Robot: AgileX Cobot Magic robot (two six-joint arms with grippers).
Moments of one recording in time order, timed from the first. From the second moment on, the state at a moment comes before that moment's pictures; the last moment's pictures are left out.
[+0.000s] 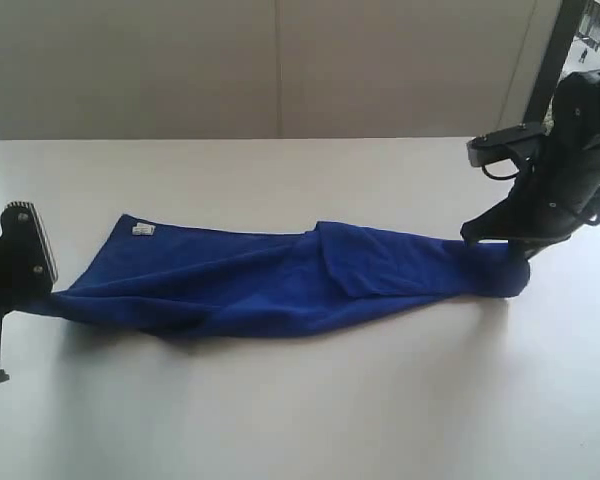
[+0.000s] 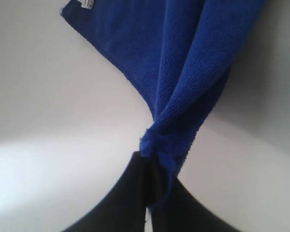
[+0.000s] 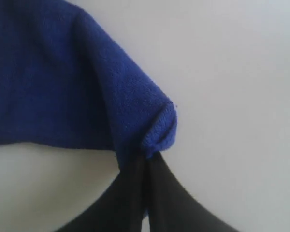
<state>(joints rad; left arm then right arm) -0.21 1.41 -0.54 1.39 0.06 -0.31 -0.04 1.90 -1.31 -0.12 0.76 -0.10</state>
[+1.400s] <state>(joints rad) -0.21 1.32 -0.61 1.21 -0.26 -0.35 0.14 1.74 -1.28 0.34 0.68 -0.70</state>
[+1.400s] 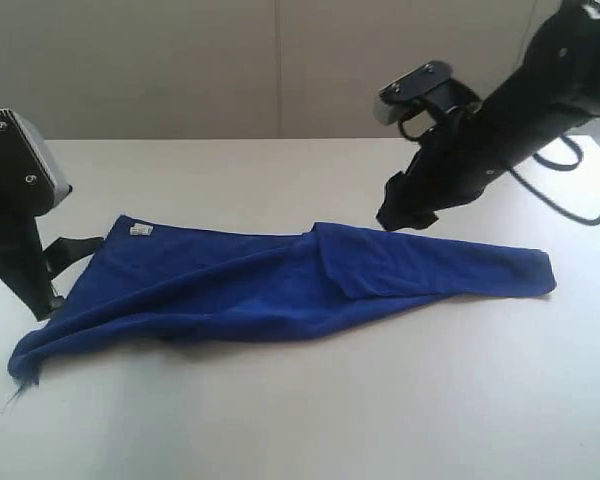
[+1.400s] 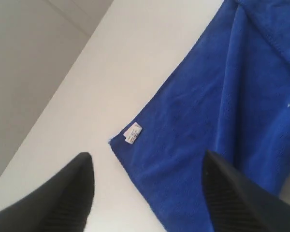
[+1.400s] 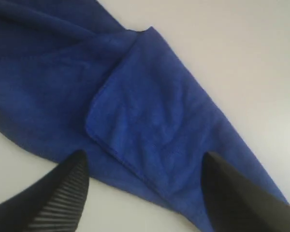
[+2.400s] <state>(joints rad) -0.20 1.61 -1.00 1.65 -0.19 -1.46 0.33 1.99 -1.28 0.13 0.52 -0.65</state>
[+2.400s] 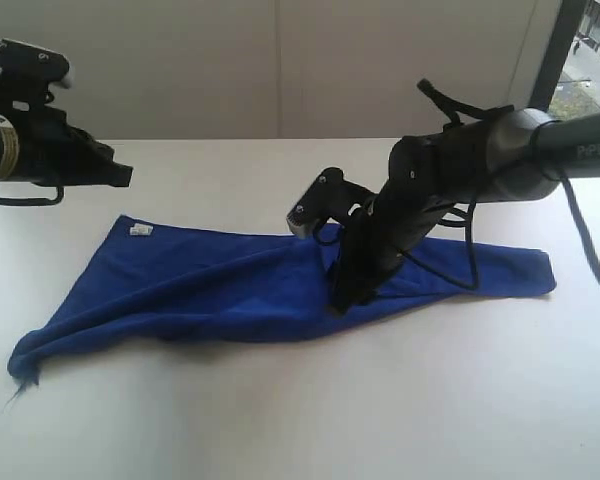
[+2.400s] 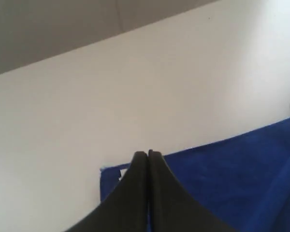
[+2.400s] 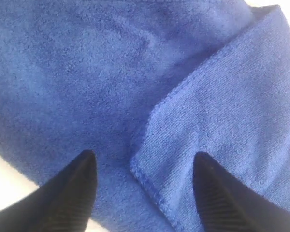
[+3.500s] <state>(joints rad) -0.33 1.80 -1.15 -0.23 0.66 0.78 0.34 2.00 -1.28 0.13 0.51 -0.63</state>
